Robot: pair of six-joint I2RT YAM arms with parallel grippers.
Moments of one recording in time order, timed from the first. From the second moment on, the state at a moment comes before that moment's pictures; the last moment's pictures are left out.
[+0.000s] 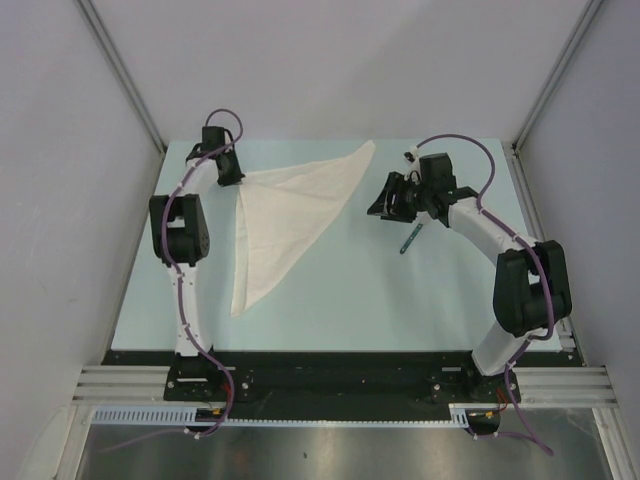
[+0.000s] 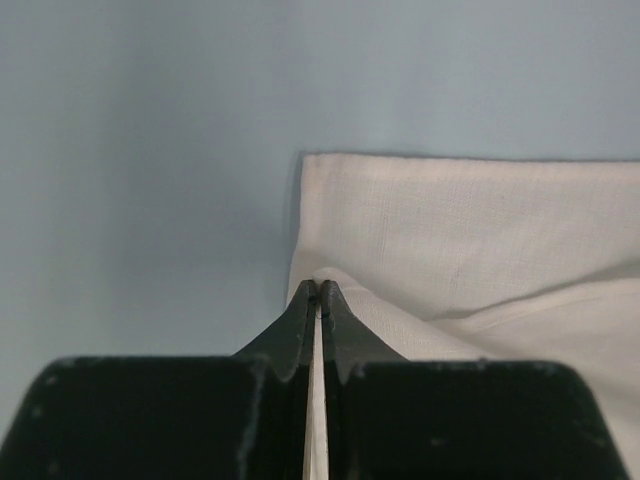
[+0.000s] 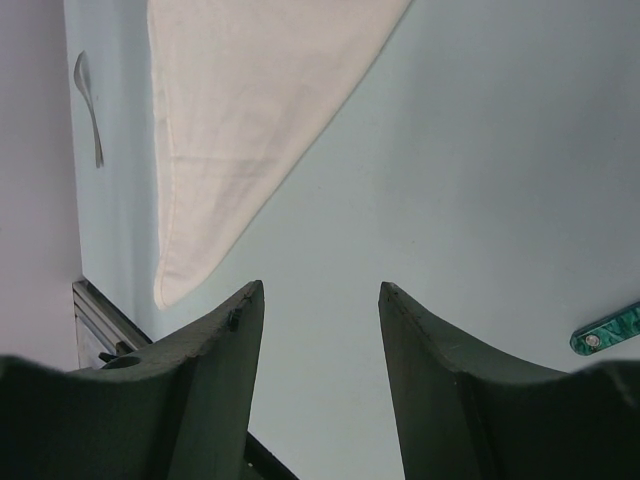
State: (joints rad) left arm 0.01 2.39 2.01 -0.48 0.04 -0.26; right arm 0.28 1.68 1.24 -0.28 -0.48 0.52
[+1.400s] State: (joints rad) left arm 0.03 2.47 2.17 -0.39 0.08 -0.24; right arm 0.29 1.82 1.31 -0.31 -0.47 0.52
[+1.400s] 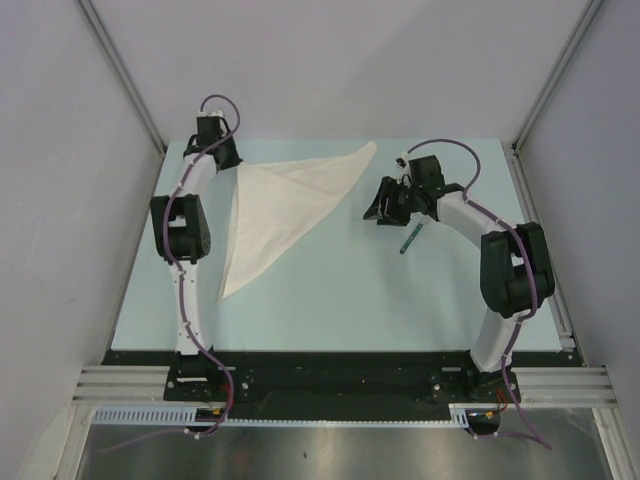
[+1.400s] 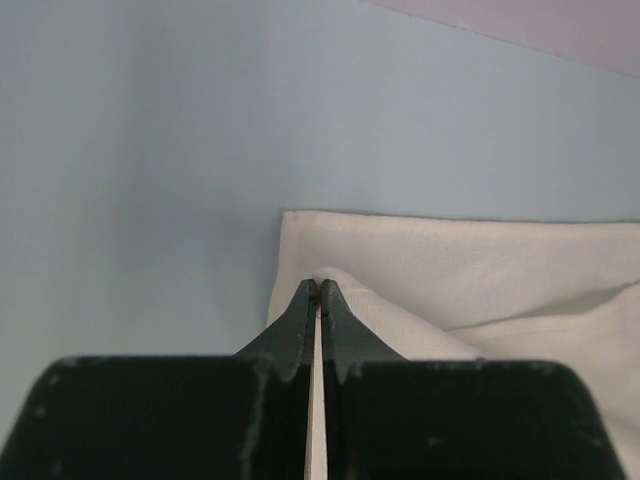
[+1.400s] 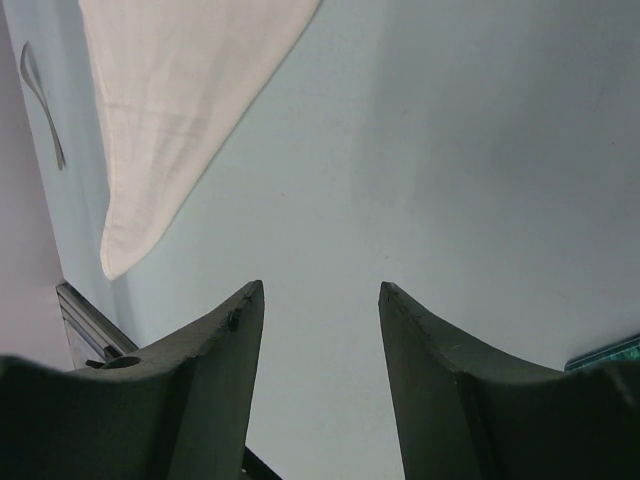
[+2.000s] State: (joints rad) left arm 0.05 2.50 2.22 -0.37 0.09 -0.25; right arm 0.30 1.86 1.35 -0.32 -0.47 0.52
